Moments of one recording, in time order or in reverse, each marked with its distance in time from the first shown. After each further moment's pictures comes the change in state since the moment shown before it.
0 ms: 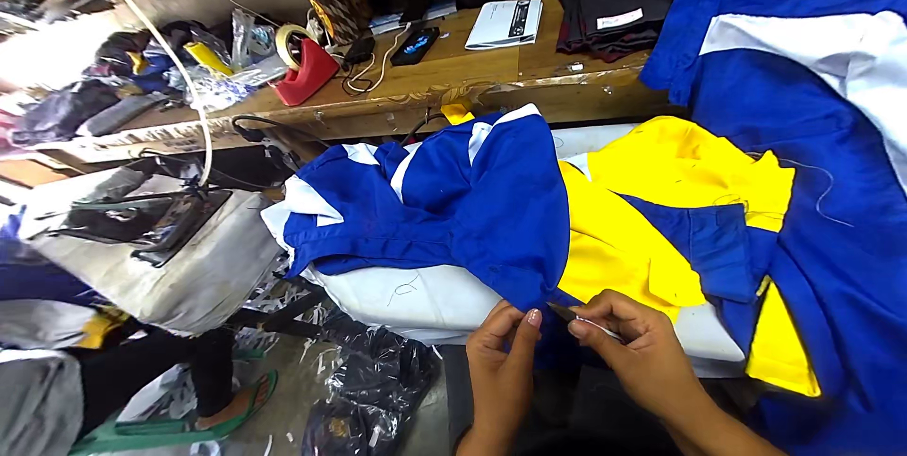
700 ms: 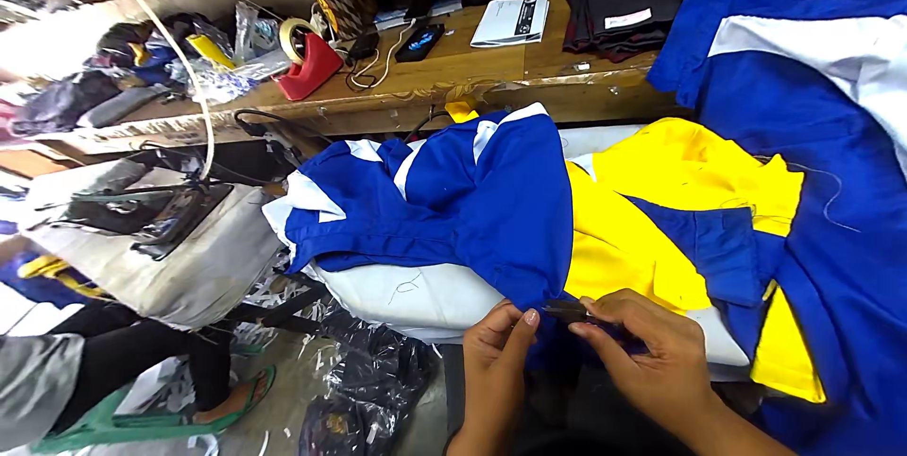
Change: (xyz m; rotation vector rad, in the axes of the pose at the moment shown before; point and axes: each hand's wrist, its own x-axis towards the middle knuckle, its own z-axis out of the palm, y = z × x) left_hand 0.004 0.008 -0.007 -0.137 -0.024 -0.121; right_hand 0.007 0.002 -0.007 -0.566 0.084 -0.431
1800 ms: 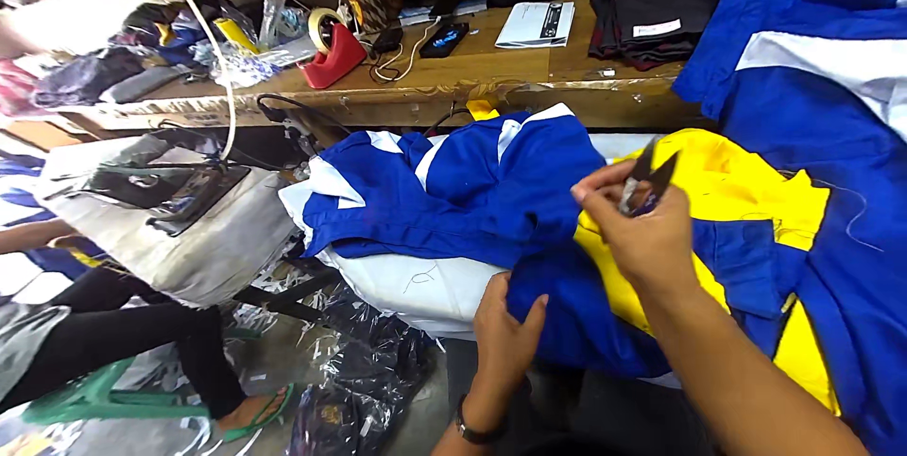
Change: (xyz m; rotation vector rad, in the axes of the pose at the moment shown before) left_hand 0.022 -0.044 -0.029 0.671 0.048 0.079; right_hand 0.119 -0.010 0.026 0.358 0.025 0.214
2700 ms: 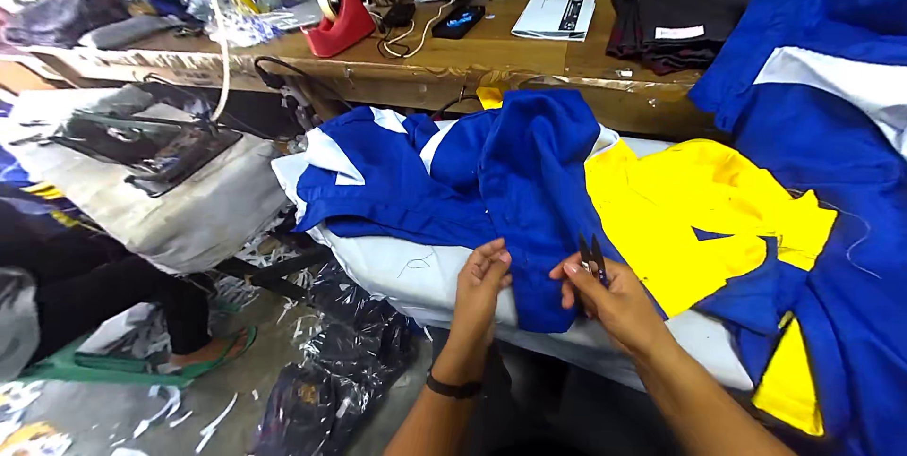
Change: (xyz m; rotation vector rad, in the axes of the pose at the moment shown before) left_hand 0.036 0.009 -0.015 -0.689 0.006 -0.431; right_hand -0.070 0.043 -0.007 0.210 -0.304 0.466
